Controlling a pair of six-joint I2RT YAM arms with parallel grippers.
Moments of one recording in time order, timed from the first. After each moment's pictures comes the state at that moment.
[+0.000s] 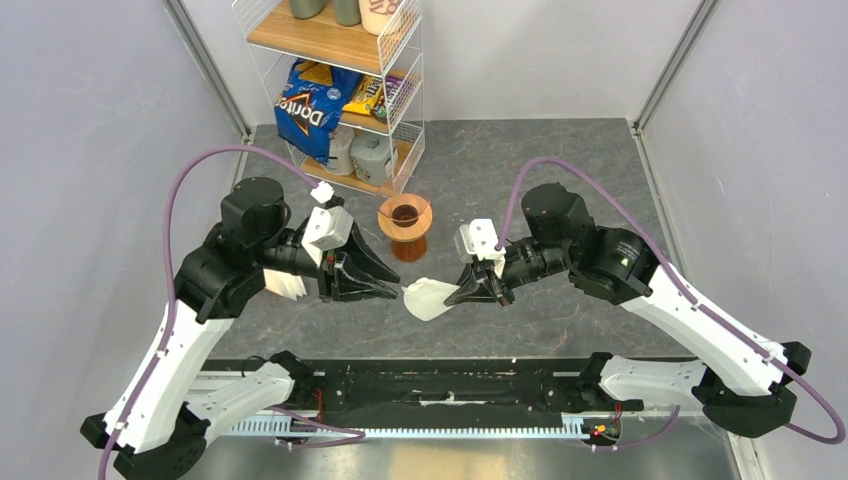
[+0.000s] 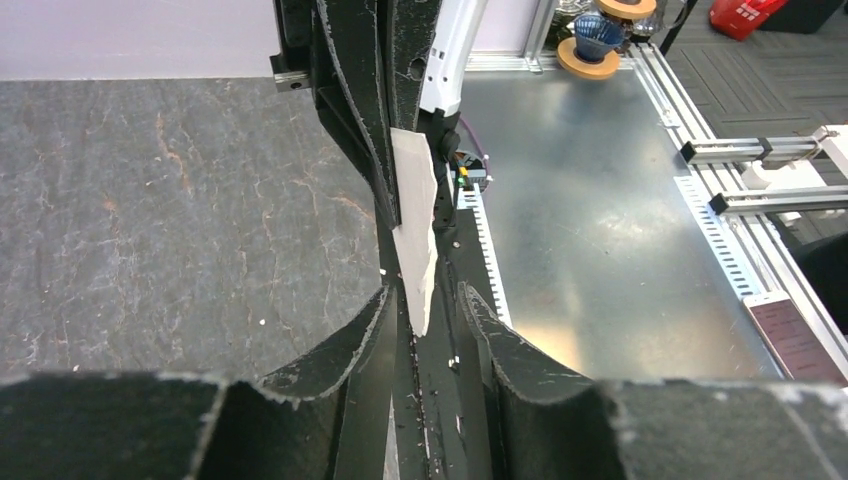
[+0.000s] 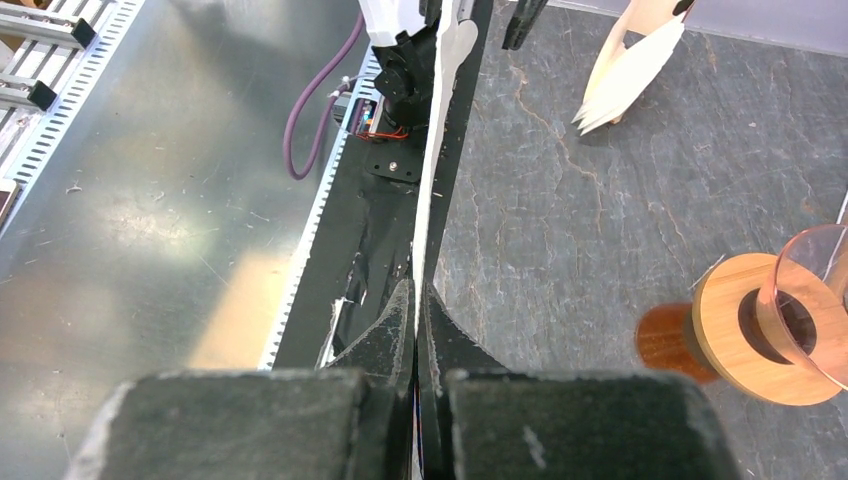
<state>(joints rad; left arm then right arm) -0.58 0.91 1.36 -0.77 1.11 0.23 0.93 1.10 1.37 -0.73 -0.79 -0.40</state>
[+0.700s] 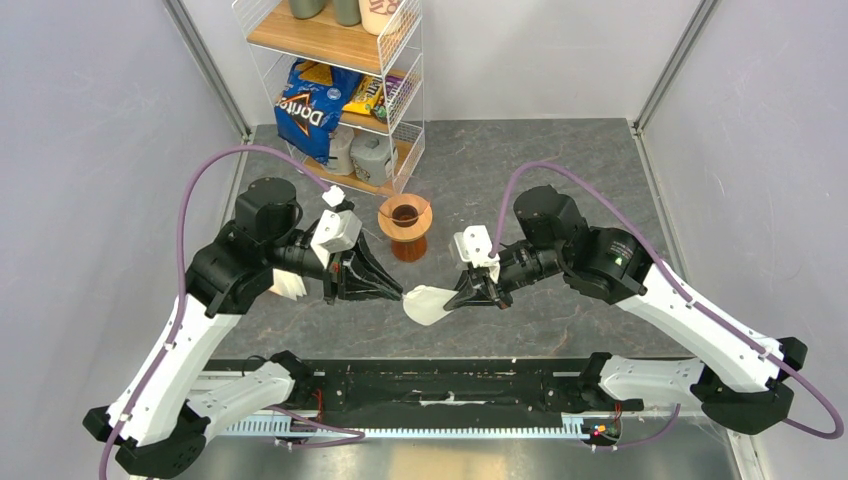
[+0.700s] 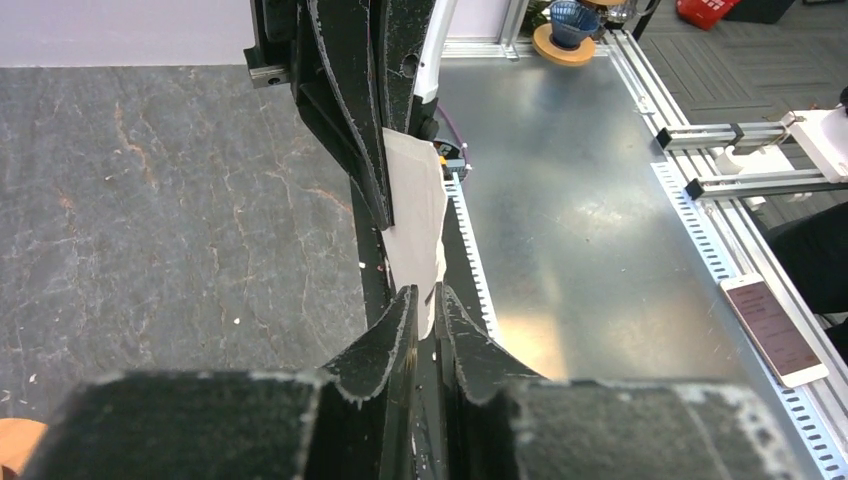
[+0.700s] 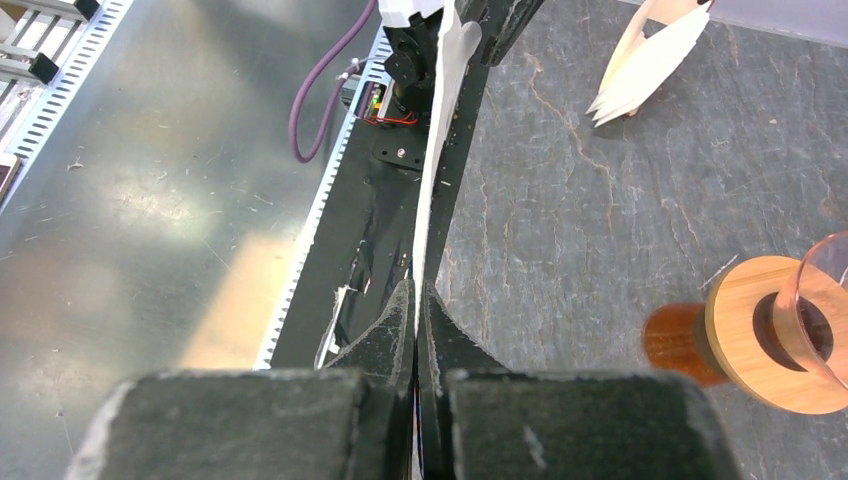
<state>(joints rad) -0.60 0.92 1.33 -0.79 1.14 0.25 0.95 1.12 1.37 -0.77 -0.79 -0.44</state>
